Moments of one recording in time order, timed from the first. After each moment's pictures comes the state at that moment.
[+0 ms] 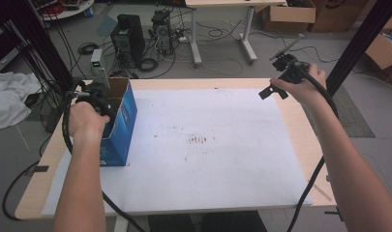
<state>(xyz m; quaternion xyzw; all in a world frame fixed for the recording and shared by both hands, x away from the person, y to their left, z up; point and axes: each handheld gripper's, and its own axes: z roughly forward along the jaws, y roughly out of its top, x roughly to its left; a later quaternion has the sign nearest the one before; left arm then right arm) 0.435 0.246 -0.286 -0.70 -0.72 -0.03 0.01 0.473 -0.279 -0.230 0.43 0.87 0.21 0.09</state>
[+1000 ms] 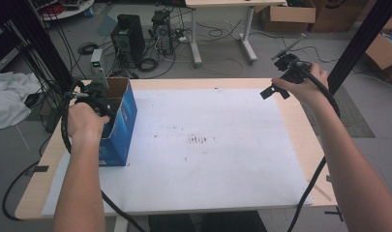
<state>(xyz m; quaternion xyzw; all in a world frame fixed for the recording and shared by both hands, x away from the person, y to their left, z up) 0.433 0.247 -0.286 -0.69 -0.72 -0.03 0.00 0.472 -0.283 -0.228 0.43 0.87 0.21 0.09</state>
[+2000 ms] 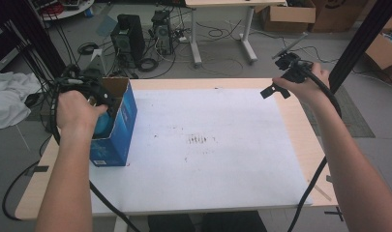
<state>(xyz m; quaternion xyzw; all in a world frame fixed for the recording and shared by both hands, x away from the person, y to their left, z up) 0.421 0.234 -0.229 -0.72 -0.69 -0.08 -0.01 0.468 -0.282 -0.223 0.43 0.87 0.22 0.09</state>
